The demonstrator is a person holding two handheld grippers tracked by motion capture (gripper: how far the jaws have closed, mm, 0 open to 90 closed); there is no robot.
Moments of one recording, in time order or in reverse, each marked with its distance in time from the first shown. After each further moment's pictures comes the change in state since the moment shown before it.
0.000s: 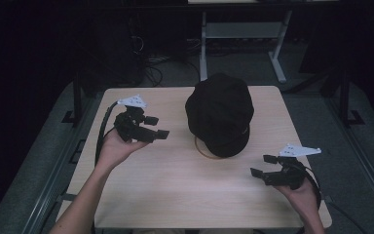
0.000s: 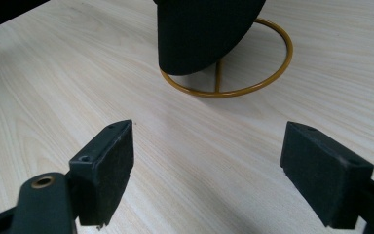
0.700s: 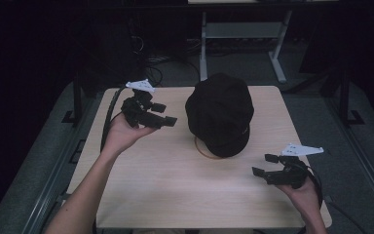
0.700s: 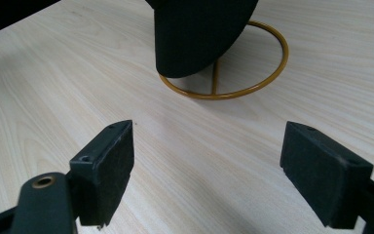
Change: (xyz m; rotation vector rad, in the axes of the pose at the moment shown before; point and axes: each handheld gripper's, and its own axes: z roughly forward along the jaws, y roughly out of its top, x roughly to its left) left arm -0.002 0.043 0.003 0.005 -0.011 0.036; right arm -0.004 0.000 -0.003 -0.013 0.005 0.006
